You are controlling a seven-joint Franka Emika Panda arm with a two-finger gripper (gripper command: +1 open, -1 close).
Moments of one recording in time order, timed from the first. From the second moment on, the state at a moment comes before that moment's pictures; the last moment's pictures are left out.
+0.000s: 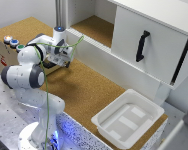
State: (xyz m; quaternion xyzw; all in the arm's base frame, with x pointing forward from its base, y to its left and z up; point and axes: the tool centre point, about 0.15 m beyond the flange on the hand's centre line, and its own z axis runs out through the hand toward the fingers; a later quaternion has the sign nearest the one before) arm 0.317 0.249 0.331 -0.98 -0.19 -0.09 0.06
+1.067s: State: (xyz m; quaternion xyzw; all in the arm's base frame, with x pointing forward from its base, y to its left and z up) arm 0.328 0.255 0.321 -0.98 -0.19 -0.12 0.02
